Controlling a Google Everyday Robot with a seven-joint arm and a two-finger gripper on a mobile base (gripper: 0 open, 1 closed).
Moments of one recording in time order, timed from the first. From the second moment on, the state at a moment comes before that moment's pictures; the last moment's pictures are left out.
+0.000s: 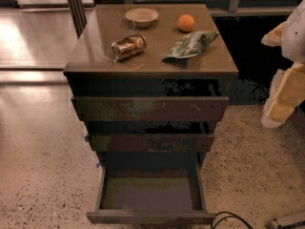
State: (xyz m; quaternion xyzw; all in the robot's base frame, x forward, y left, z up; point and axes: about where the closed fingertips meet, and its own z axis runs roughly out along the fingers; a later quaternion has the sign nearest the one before) arm 0.438 -0.217 0.977 -0.60 0.78 -0.03 0.16
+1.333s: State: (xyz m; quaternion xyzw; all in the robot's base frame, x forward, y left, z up) arm 0.430 -0.185 0.891 -0.59 0.78 0.02 0.20
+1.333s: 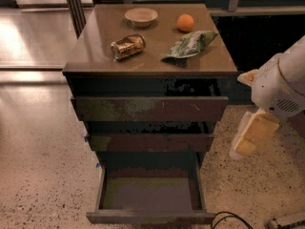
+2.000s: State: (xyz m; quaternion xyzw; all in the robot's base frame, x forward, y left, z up) arm 0.405 -0.142 0.743 -0.58 0.79 0.03 0.20
